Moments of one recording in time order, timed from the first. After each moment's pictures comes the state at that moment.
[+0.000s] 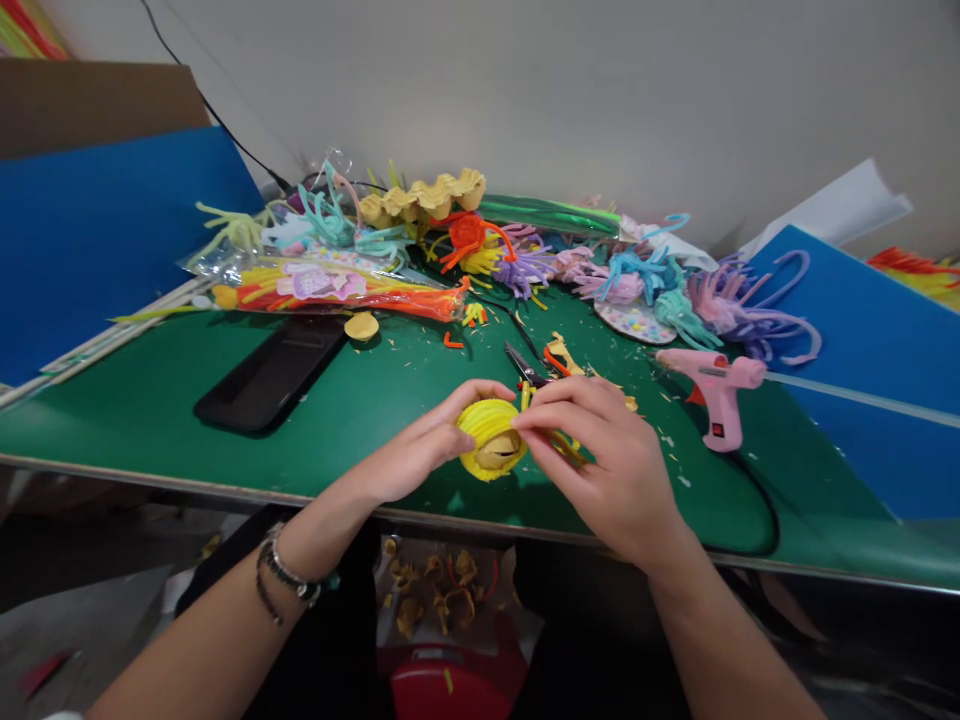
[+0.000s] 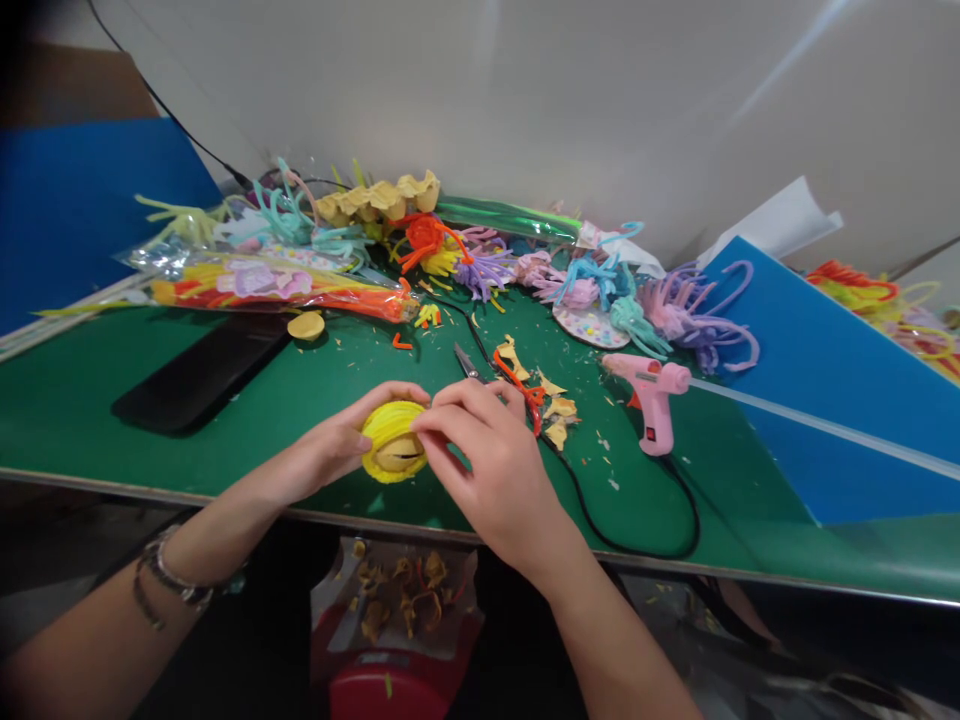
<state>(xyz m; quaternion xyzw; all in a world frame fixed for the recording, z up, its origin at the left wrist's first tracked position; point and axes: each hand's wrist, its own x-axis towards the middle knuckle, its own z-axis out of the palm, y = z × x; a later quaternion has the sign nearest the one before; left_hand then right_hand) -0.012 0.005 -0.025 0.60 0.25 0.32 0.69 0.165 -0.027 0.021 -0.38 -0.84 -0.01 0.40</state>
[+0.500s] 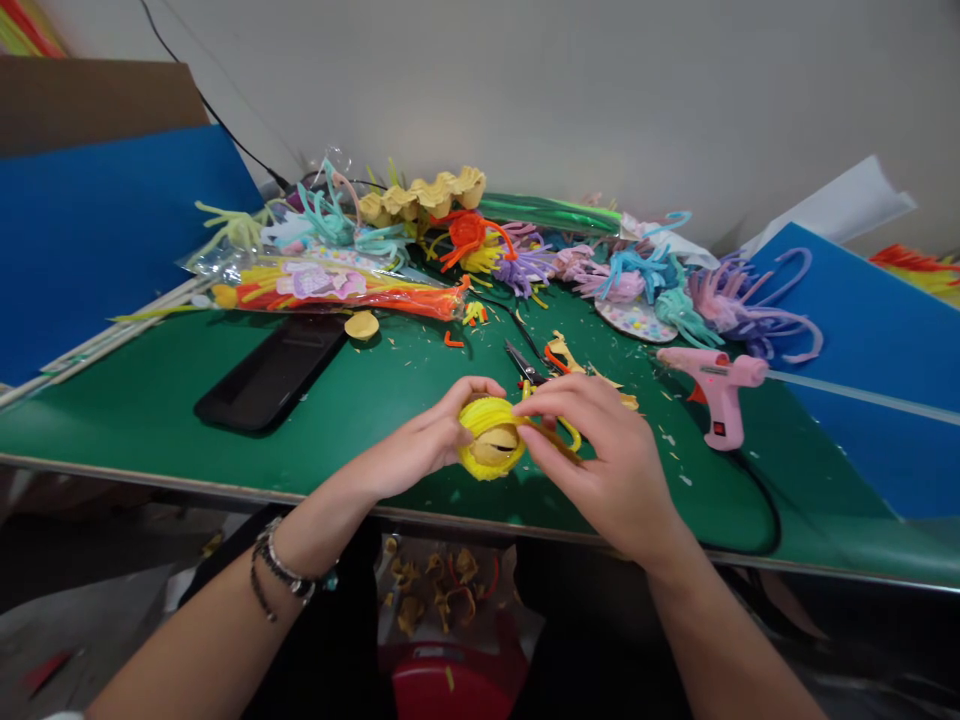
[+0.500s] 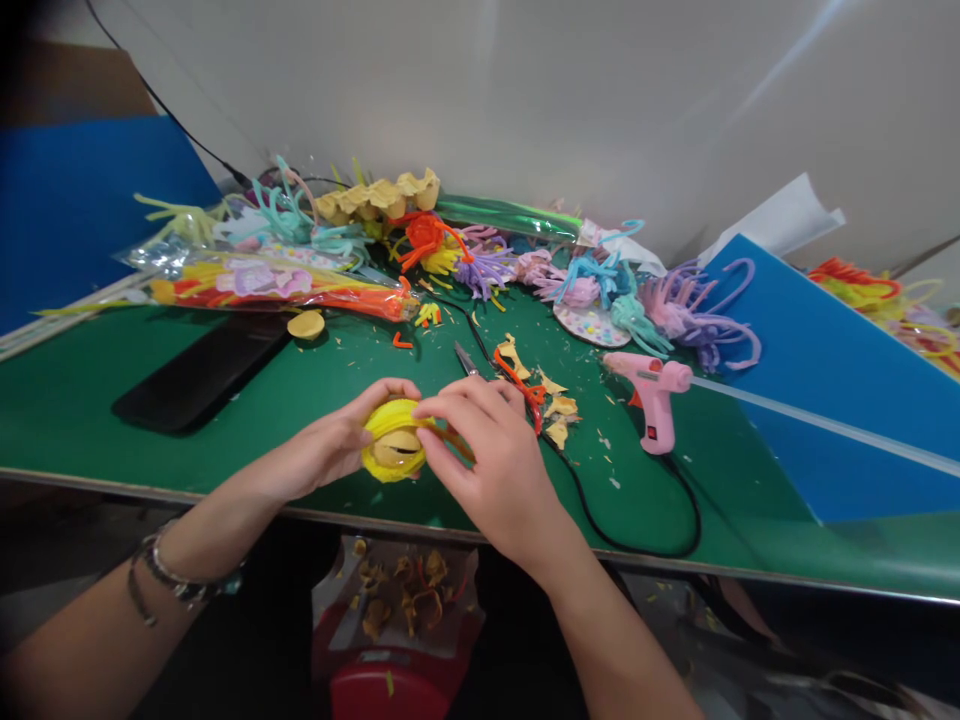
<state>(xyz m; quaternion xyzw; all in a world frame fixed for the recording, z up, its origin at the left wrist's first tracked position) -0.009 0.003 -0.020 0.51 0.25 0.33 0.75 0.166 -0.027 0.019 -0.40 -0.83 0.02 0.39</state>
